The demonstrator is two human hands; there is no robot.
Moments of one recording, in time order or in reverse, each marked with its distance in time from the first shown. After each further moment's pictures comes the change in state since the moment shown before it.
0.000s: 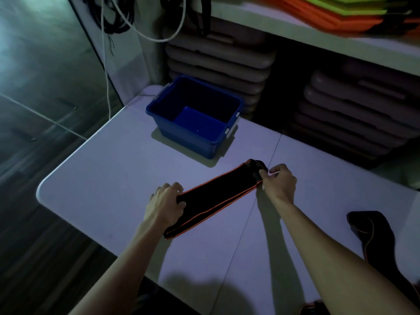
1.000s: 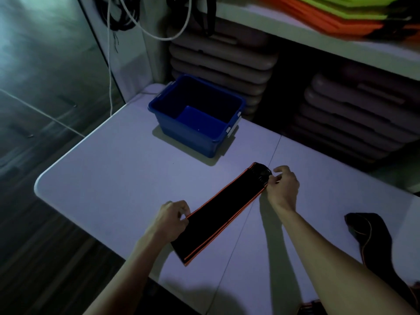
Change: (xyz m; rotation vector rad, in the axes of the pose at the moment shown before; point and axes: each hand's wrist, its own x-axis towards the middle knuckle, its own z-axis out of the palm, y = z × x) left_hand -0.028 -0.008 0.026 -0.166 -0.103 0.111; right_hand -0.002 0.022 -0.002 -0.074 0.041 -0.200
